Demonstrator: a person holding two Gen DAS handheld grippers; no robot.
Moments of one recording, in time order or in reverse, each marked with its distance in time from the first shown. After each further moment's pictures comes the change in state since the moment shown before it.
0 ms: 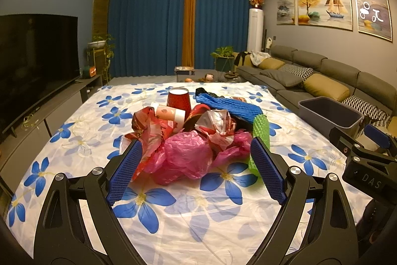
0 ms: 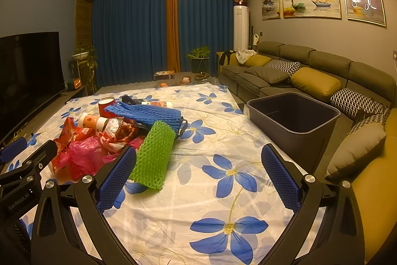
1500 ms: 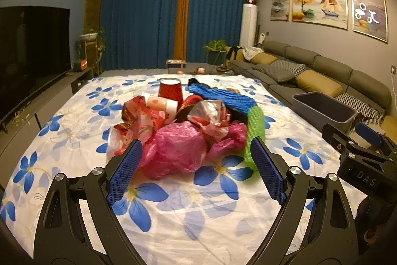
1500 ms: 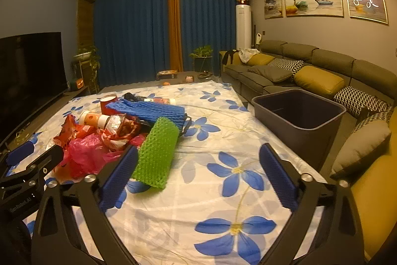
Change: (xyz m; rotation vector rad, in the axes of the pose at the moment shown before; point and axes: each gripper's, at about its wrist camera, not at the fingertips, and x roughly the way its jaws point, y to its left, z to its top) left arm 0.013 0.006 -0.008 -0.017 0.039 -0.055; right arm 0.012 0.004 -0.005 0.001 0.006 0.024
